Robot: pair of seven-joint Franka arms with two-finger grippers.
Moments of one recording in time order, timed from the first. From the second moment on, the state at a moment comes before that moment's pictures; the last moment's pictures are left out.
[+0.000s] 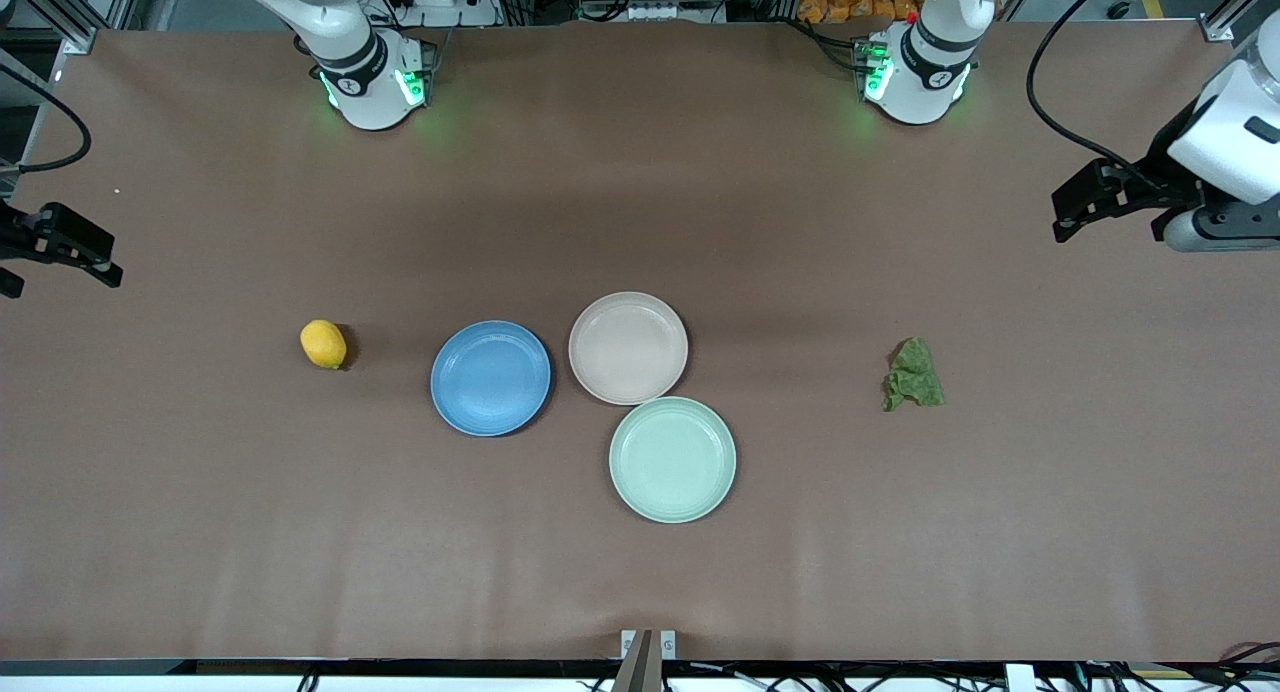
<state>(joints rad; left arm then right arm) 0.00 0.05 -0.16 -1.43 0.04 1.51 -0.16 0.03 0.07 -0.09 -1.48 0.00 1.66 -0.16</state>
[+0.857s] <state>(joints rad) 0.00 0.05 -0.16 -1.44 0.04 1.51 -0.16 0.03 0.07 -0.09 -1.48 -0.02 1.64 0.01</state>
